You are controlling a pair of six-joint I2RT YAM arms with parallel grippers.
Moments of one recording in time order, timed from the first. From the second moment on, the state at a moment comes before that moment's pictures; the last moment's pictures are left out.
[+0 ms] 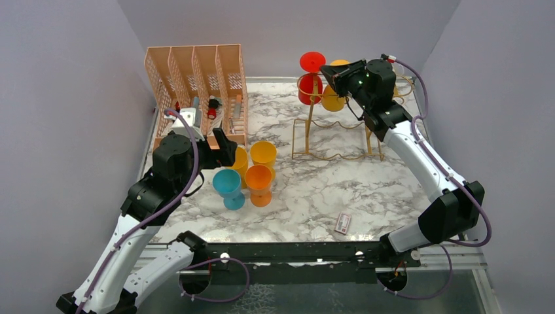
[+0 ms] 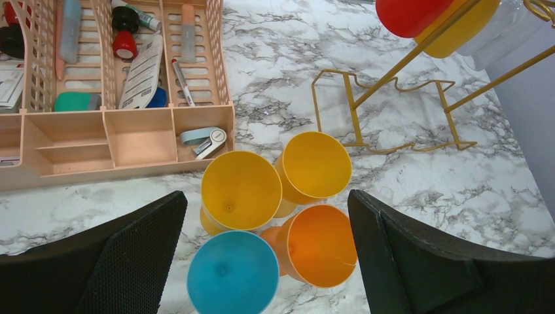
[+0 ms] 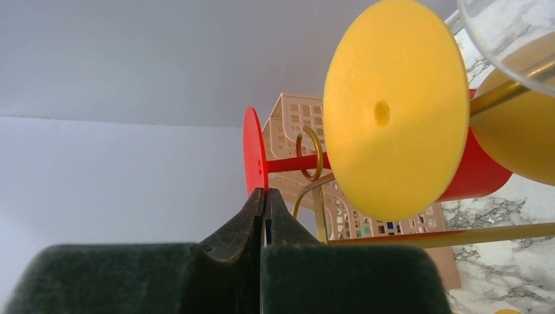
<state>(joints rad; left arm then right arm) -0.54 0.73 1.09 -0.68 -0.23 -0.40 0.38 1.48 1.42 -0.04 0.01 1.29</state>
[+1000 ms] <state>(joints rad) -0.54 0.73 1.09 -0.68 -0.23 -0.40 0.38 1.55 1.51 -0.02 0.07 1.33</state>
